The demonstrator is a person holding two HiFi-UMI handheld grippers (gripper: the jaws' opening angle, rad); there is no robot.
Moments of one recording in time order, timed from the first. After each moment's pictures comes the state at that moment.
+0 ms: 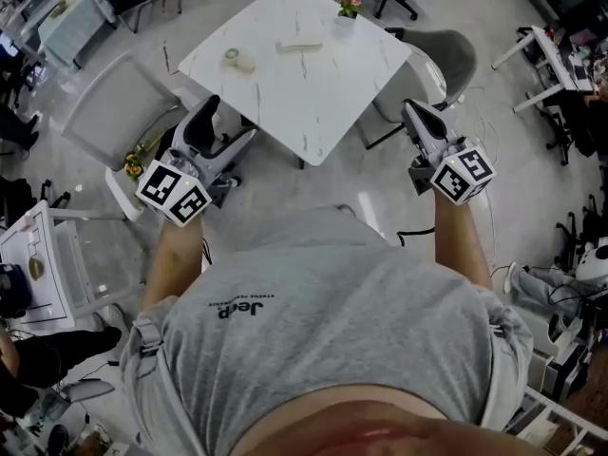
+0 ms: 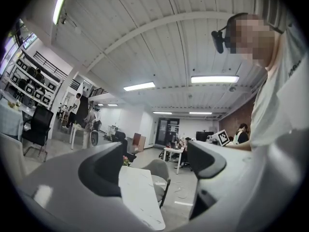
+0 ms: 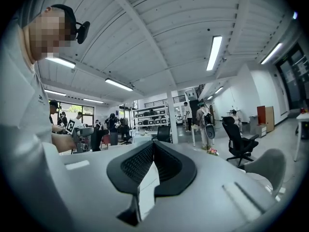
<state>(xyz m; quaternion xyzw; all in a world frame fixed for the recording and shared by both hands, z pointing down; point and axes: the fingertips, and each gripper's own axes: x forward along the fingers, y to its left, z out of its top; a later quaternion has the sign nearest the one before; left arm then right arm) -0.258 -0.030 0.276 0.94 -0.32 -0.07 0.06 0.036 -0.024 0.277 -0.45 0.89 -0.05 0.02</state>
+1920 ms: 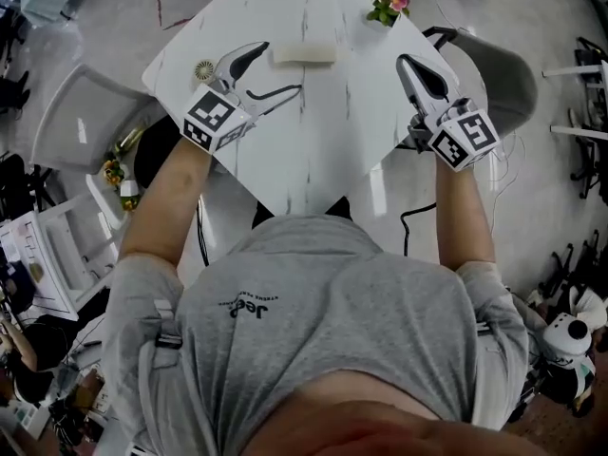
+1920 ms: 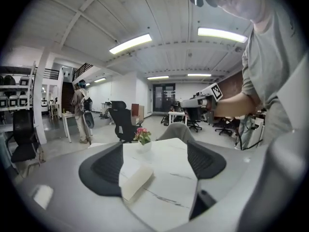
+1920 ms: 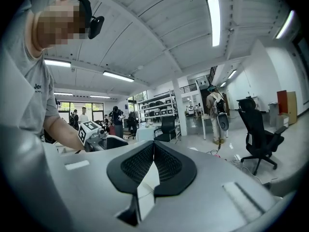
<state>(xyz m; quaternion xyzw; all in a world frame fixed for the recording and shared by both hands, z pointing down) -0.098 -0.437 0.479 0.95 -0.26 0.15 0.04 0.085 -0.444 0.399 -0.37 0.93 -0.09 -0.01</state>
